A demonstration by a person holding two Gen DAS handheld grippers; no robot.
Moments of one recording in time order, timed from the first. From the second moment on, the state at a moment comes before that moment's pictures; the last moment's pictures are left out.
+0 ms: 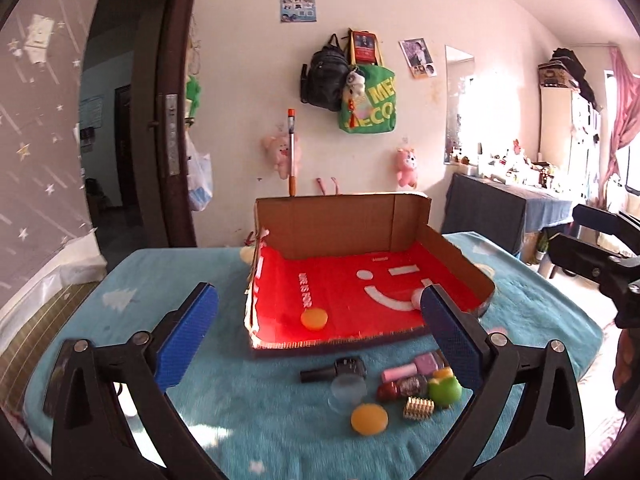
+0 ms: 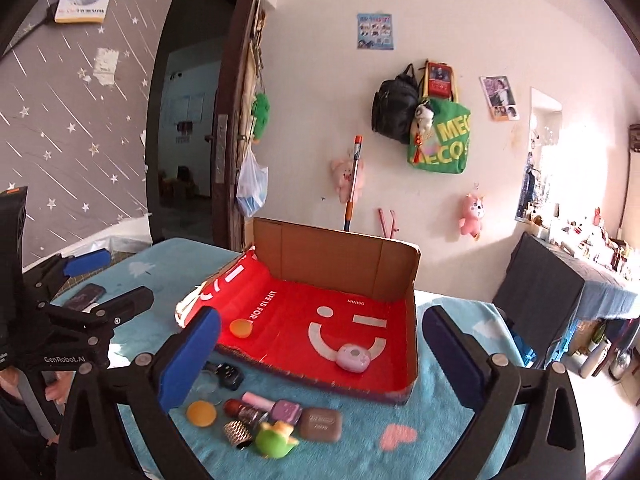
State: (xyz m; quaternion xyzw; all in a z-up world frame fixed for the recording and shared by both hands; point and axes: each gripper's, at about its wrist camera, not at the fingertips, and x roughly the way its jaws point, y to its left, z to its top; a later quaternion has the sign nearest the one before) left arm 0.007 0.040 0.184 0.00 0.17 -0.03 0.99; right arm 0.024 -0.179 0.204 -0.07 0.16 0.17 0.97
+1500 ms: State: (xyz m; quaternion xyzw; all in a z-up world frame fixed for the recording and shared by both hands) left arm -0.020 0.017 0.026 -0.04 0.25 0.00 0.97; right arm -0.017 -0.211 0.007 0.02 0.22 0.10 0.97
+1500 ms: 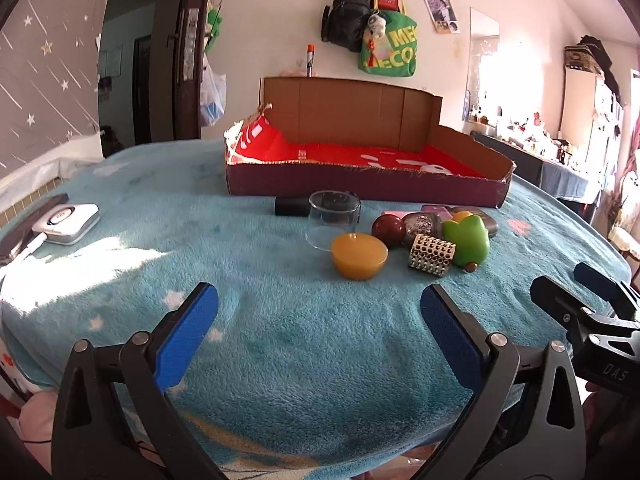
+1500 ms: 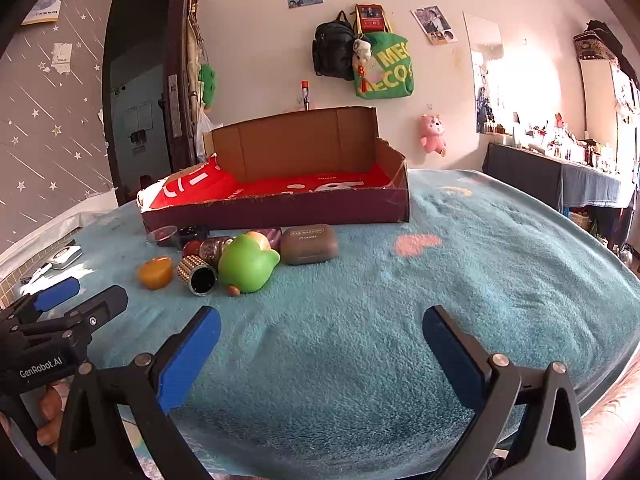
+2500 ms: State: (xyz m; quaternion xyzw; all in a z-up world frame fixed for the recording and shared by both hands) left arm 0.059 0.014 0.035 -0.02 0.37 -0.10 0.92; right arm 0.070 -0.175 0.016 0.05 0.33 0.21 0.92
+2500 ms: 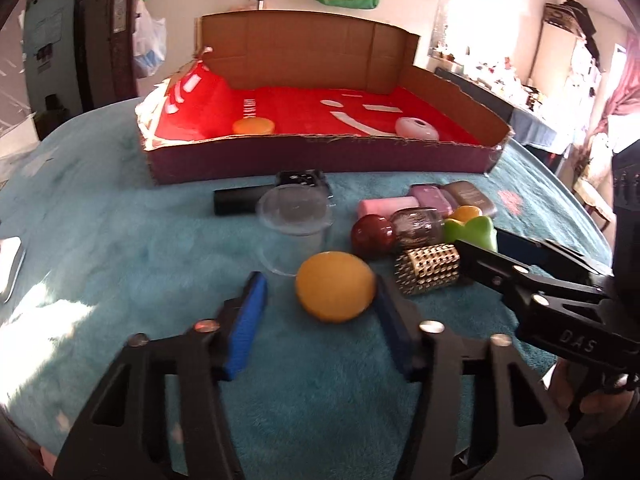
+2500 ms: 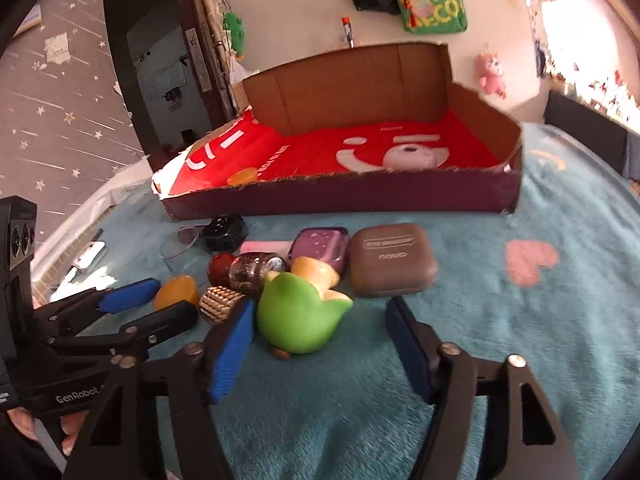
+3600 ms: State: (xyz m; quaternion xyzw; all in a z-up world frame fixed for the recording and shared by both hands) left arm 0.060 0.015 0.075 -0.04 0.34 -0.14 0.93; right arm 0.071 -0.177 0.051 0.07 0.31 0.25 0.92
